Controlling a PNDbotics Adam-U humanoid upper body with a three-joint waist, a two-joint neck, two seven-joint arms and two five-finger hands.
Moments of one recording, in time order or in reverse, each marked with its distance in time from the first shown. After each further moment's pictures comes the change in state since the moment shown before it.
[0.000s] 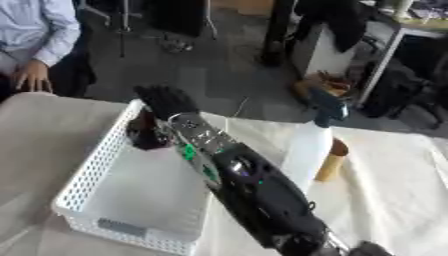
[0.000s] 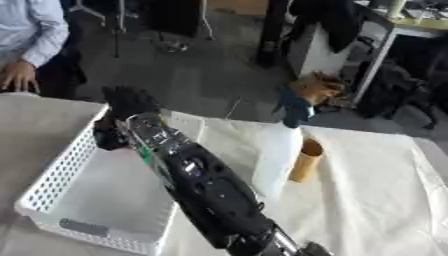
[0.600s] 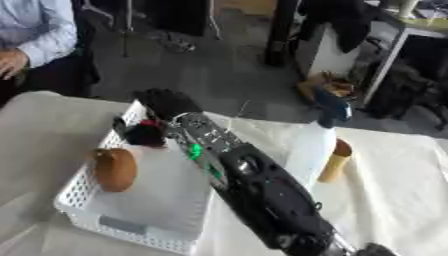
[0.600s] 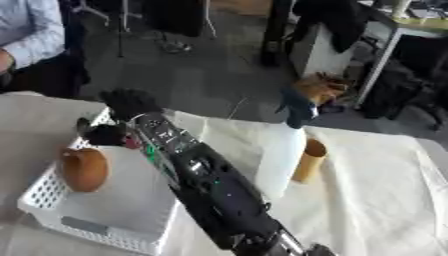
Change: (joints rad) left arm -0.001 0.000 0.000 0.000 0.002 -0.002 0.000; right arm 0.000 -0.004 -0.001 -0.021 -0.044 -0.036 0.007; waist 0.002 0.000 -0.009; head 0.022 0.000
